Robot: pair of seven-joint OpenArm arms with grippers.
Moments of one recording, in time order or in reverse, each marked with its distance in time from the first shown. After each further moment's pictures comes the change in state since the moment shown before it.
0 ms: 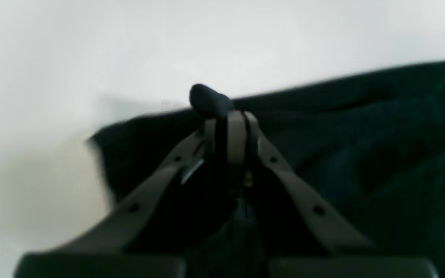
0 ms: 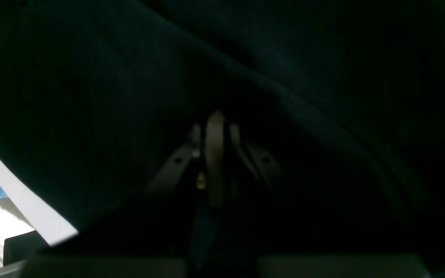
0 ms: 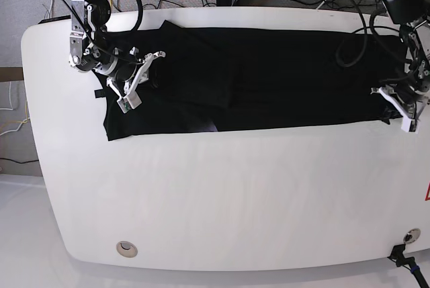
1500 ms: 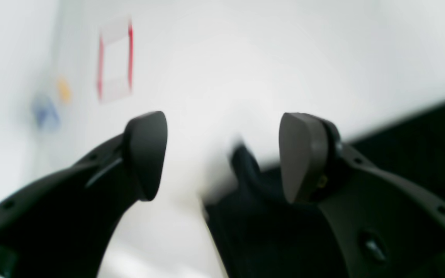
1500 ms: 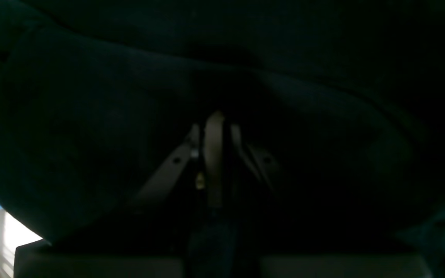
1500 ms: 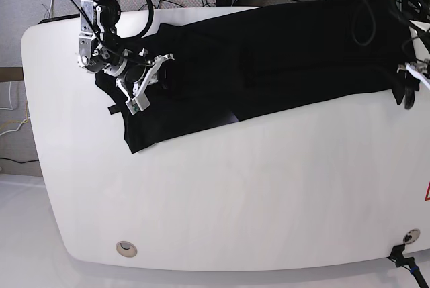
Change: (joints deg) left arm 18.4 2.4 -15.5 35.6 -2.8 -1.1 5.6; right arm 0.9 -3.7 0.2 0.1 -1.2 -0.5 -0.7
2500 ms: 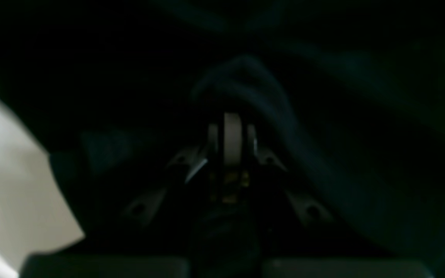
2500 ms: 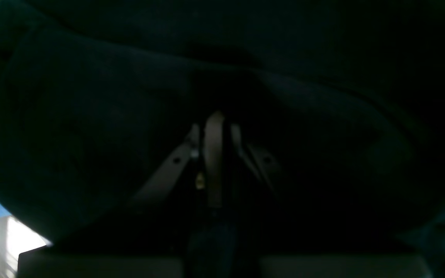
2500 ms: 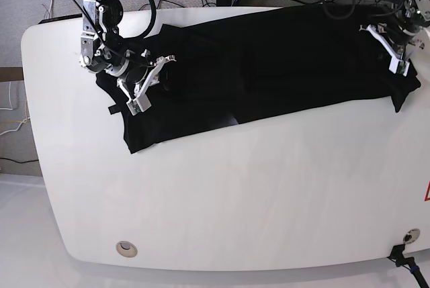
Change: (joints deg) left arm 1.1 6.1 10.6 -17.9 5.8 0.3 -2.1; right arm -0.1 -1.1 0.2 0.0 -0.5 -0.4 0.2
